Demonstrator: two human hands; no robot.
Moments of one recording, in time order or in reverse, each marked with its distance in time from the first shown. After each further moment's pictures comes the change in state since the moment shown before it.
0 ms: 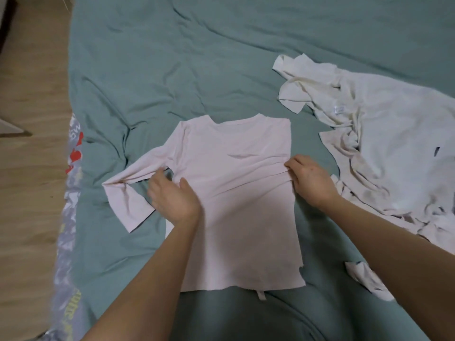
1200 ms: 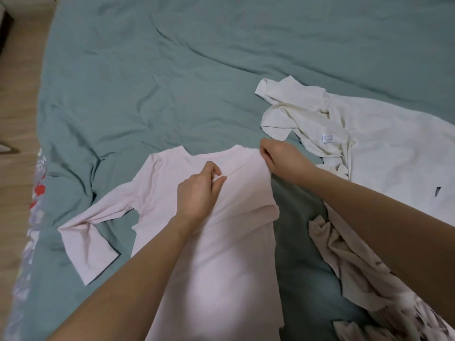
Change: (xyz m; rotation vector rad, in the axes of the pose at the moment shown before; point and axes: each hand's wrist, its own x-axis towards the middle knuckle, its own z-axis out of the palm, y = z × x) left_hand 0.019 0.095 0.077 0.174 -0.440 0.648; right_hand 0.129 0.036 -0.037 0.202 -0.119 -0.074
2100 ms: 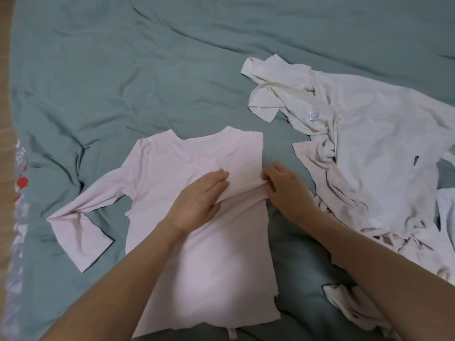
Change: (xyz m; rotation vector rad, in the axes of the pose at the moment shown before) left_hand -0.041 -0.035 0.022 0.073 -0.162 0.668; right_hand -0.109 -0.026 0.040 0.033 0.206 0.099
